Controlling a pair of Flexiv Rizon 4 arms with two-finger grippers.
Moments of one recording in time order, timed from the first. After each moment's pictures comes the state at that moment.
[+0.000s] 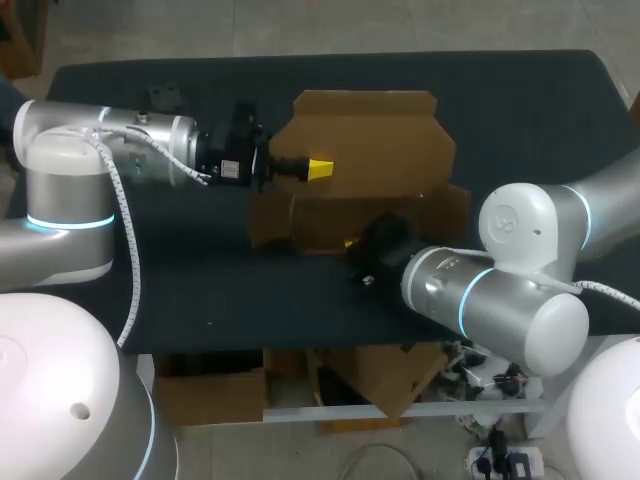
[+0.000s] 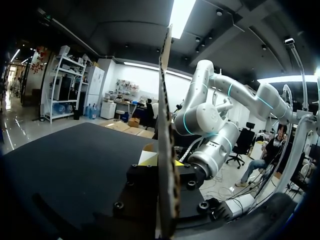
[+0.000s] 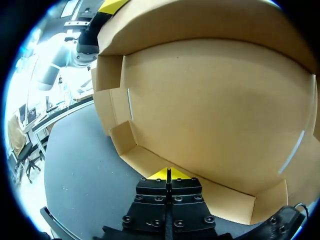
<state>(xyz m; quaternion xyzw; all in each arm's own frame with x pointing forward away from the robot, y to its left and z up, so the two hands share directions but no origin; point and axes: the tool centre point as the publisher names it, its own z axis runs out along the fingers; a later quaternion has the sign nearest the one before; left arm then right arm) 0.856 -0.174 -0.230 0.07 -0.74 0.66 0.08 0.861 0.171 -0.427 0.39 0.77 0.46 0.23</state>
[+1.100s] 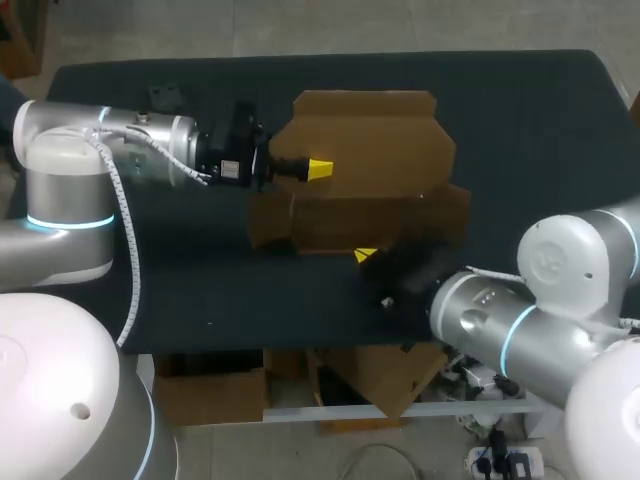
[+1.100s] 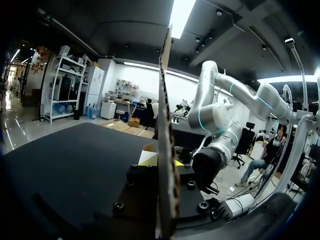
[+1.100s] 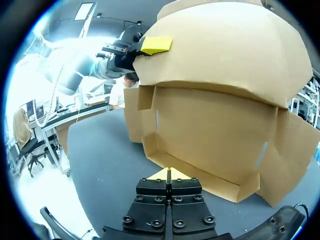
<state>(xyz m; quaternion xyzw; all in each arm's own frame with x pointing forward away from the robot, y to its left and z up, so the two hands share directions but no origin) 0.856 -0.174 -0.230 0.07 -0.74 0.66 0.08 0.803 0.157 -0.385 0.35 0.76 0.50 0.24</state>
